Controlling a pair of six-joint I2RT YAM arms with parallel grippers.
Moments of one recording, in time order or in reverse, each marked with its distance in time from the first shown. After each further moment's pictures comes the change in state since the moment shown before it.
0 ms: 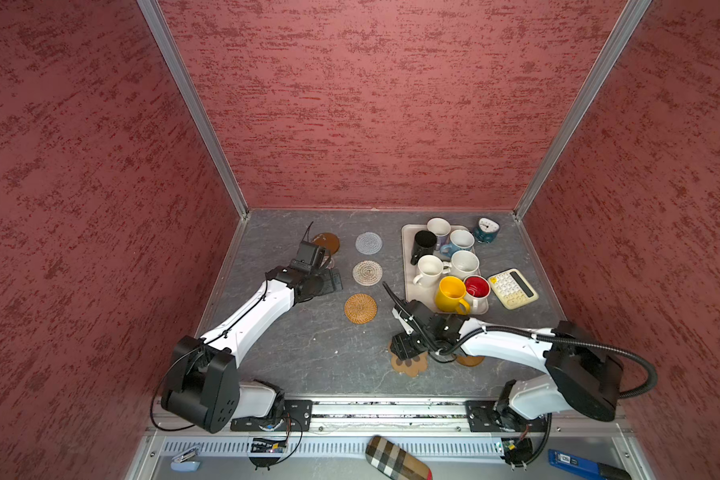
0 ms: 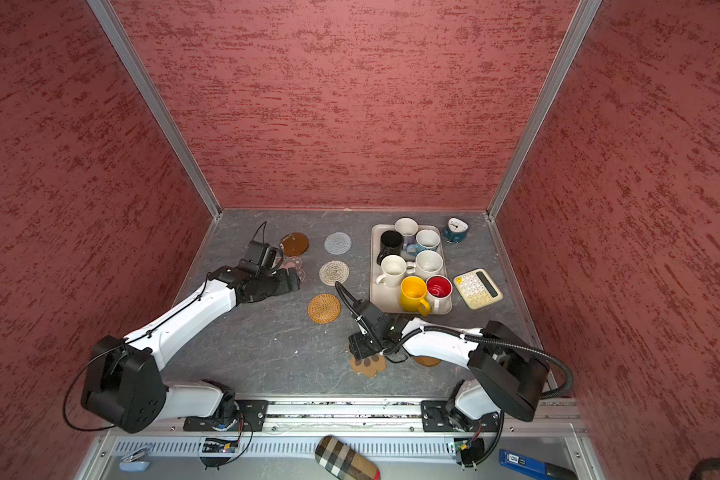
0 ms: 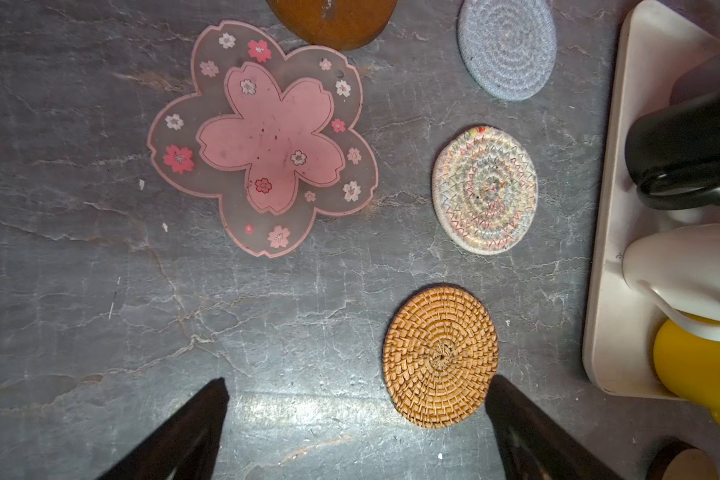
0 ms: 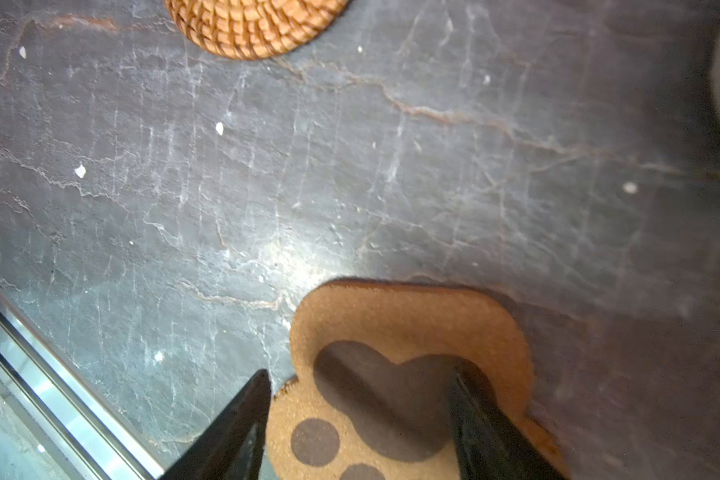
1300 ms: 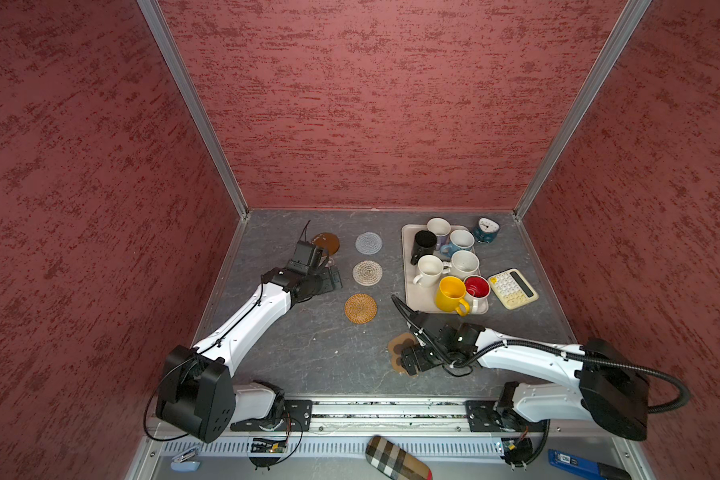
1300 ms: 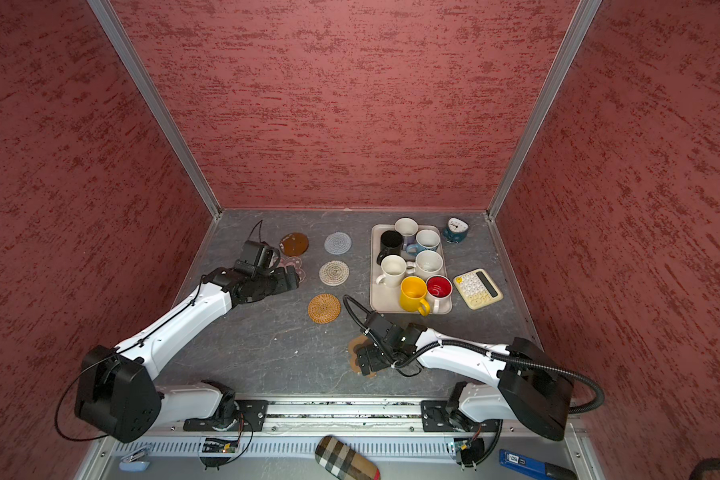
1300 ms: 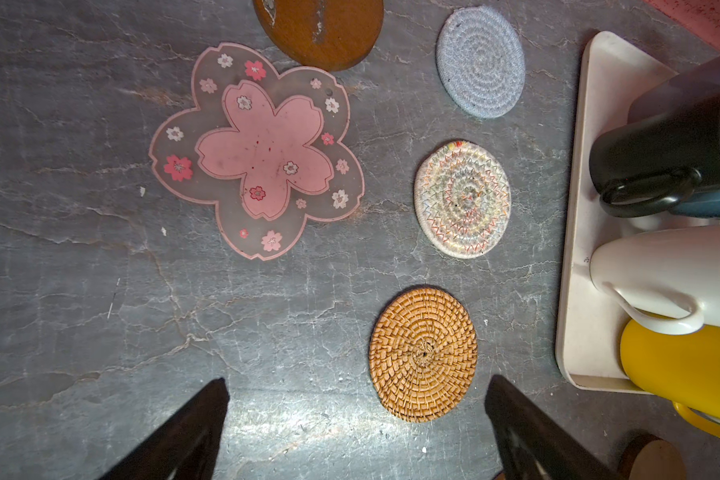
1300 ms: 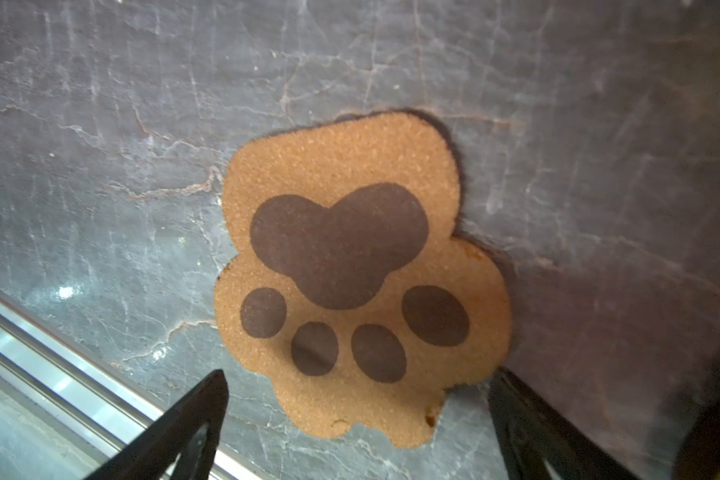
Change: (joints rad) left arm -0.003 -0.041 -0.001 0.002 0.008 -0.016; right arm 0.047 -0.186 -0.089 -0.193 0.047 0.118
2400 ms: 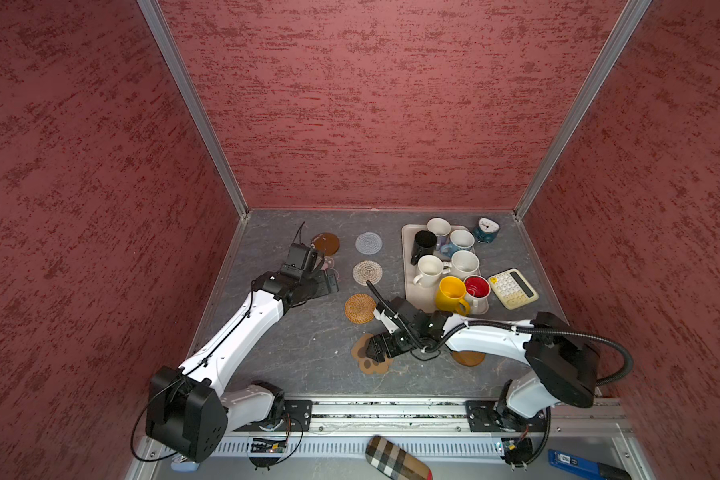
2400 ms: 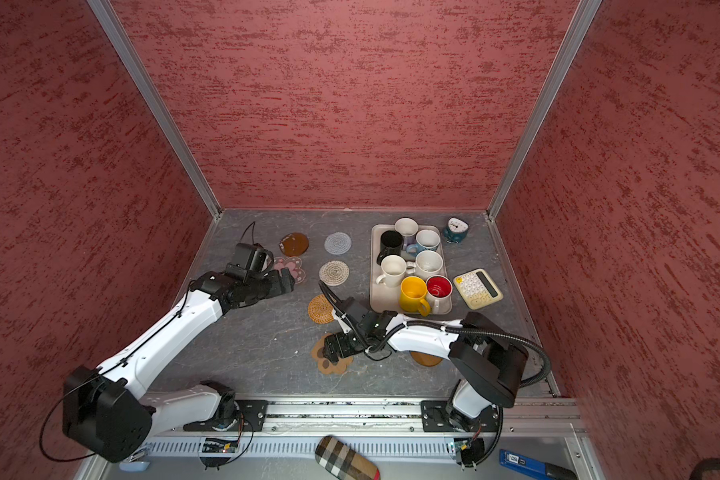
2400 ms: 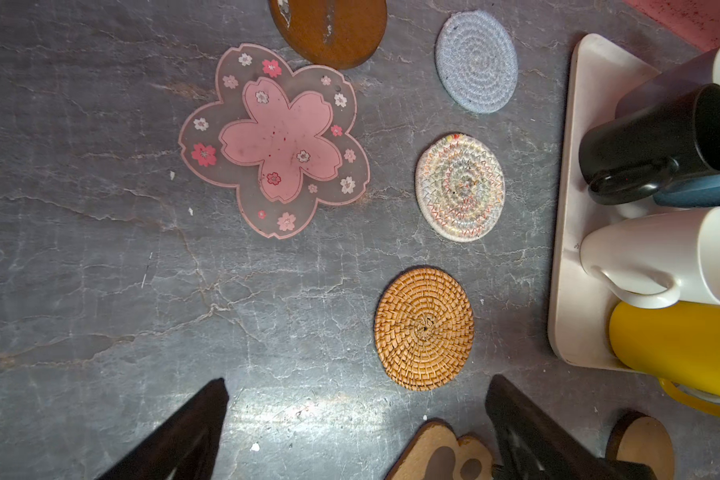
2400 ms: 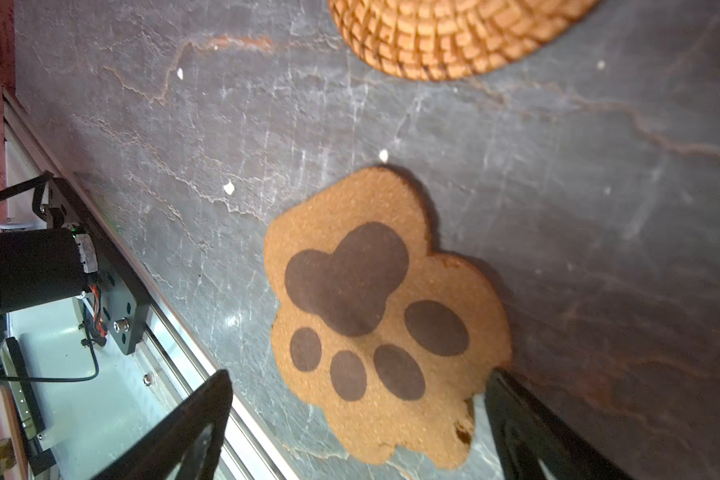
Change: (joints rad) left arm 0.002 -0.105 0.000 -0.096 -0.008 0.001; right arm 0.001 0.299 0.214 0.256 -0.220 -0.019
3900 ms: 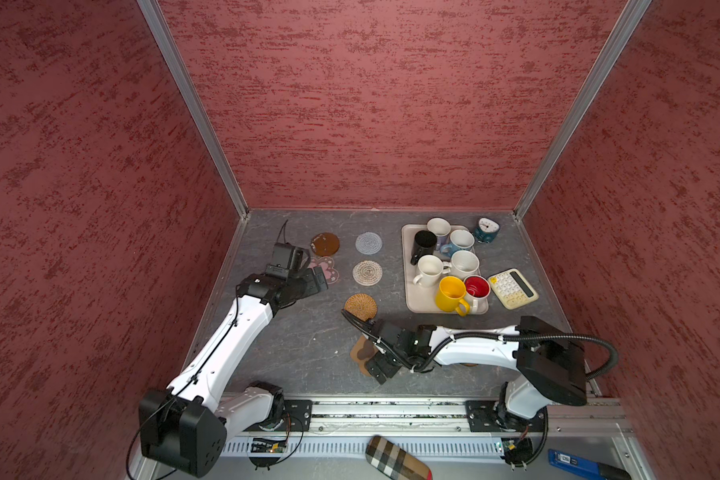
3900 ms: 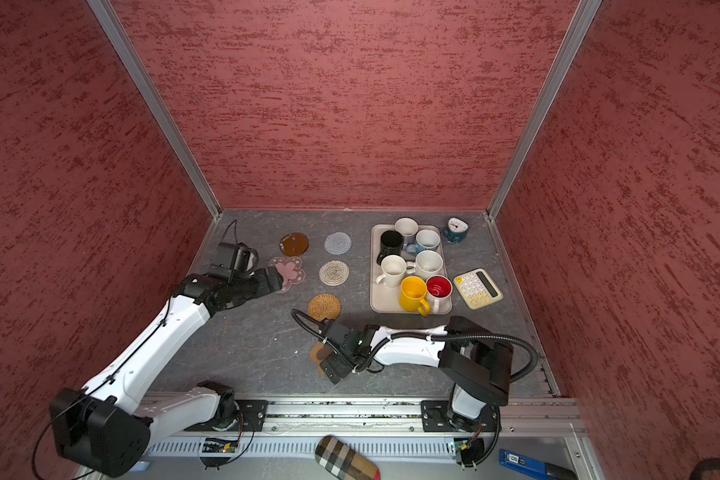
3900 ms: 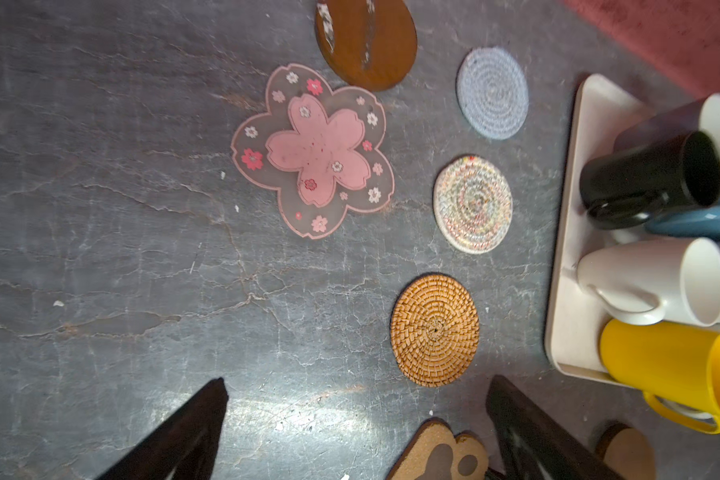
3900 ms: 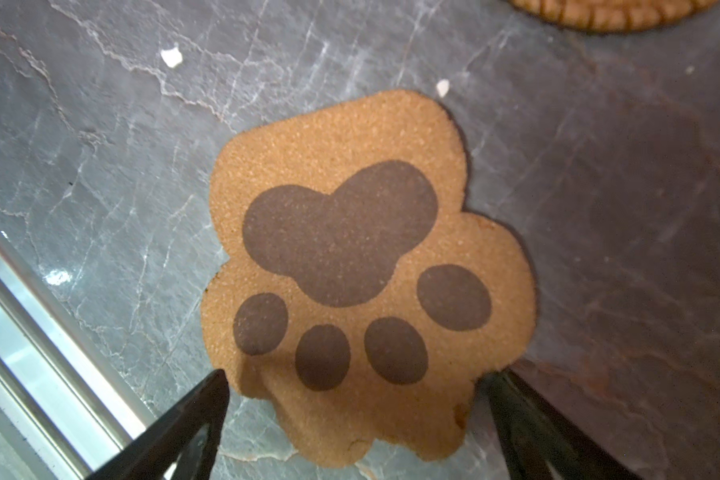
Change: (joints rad) left arm 0.134 -0.092 0.023 -0.078 0.038 0.007; right arm 0.187 0.056 0.043 -0.133 0.287 -0.218
